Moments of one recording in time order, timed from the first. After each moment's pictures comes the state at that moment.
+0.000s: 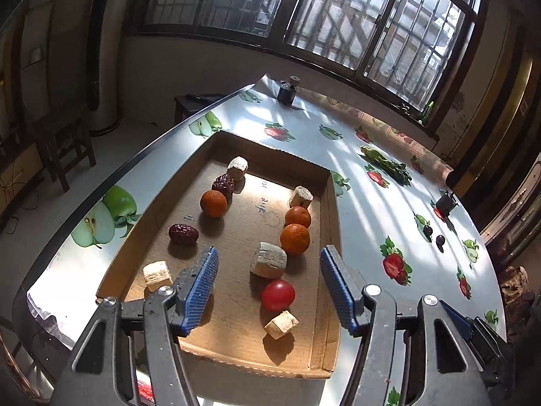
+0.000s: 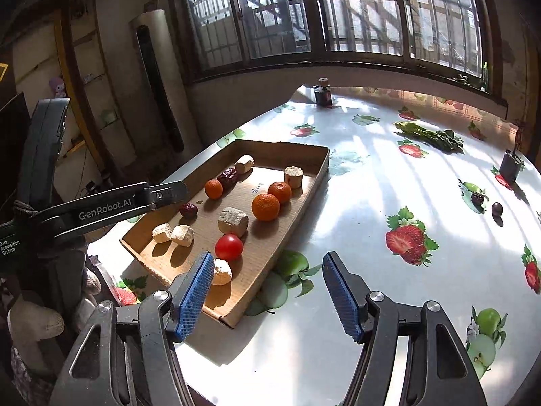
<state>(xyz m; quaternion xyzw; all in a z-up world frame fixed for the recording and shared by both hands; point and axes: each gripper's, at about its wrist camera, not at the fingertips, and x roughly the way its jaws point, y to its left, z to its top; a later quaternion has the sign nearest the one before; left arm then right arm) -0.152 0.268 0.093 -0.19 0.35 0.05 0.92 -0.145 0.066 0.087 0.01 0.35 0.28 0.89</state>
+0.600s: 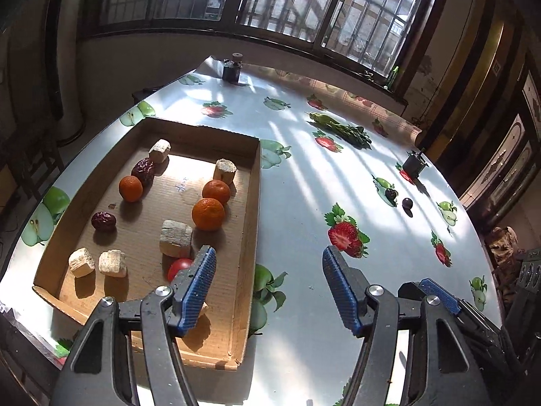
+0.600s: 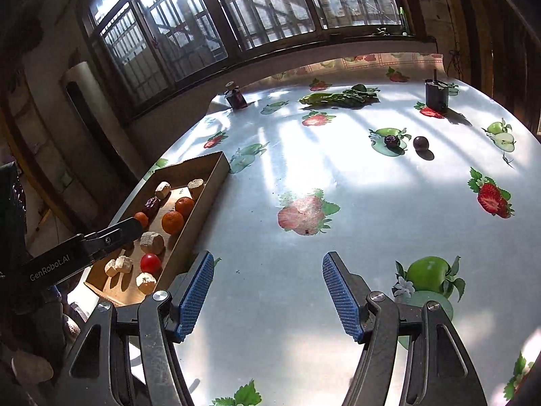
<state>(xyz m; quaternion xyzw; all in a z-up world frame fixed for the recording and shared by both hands) -0.134 0.189 0.089 -0.15 0.38 -0.01 0.91 -0.128 -0.027 0.073 0.11 0.38 0.18 0.90</state>
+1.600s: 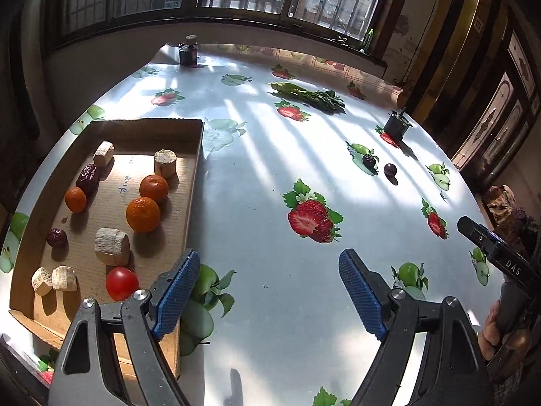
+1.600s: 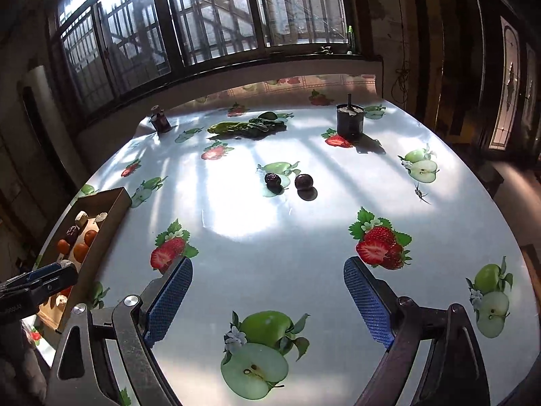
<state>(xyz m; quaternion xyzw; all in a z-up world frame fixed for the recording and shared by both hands) -0.100 0.132 0.081 -0.09 0.43 -0.05 0.90 -0.089 -0.164 0.089 0.07 0.37 0.05 0.92</state>
